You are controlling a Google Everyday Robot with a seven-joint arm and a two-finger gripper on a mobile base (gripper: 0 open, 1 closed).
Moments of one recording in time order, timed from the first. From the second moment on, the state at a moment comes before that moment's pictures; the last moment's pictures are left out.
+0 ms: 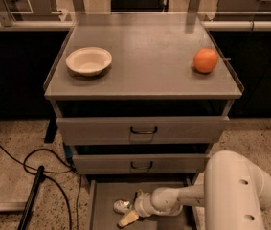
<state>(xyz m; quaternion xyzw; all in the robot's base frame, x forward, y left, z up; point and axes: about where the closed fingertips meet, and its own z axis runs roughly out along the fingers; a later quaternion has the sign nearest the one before) 0.498 0.020 0.186 -0.45 0.83 0.23 0.25</state>
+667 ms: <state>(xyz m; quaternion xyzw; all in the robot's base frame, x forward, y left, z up) 0.504 0.043 0.152 -0.47 0.82 0.24 0.25</state>
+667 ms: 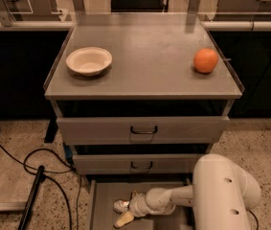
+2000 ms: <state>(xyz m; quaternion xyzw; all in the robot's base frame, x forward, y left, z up) 0.505 0.050 0.127 -0.48 0.81 0.23 0.24</state>
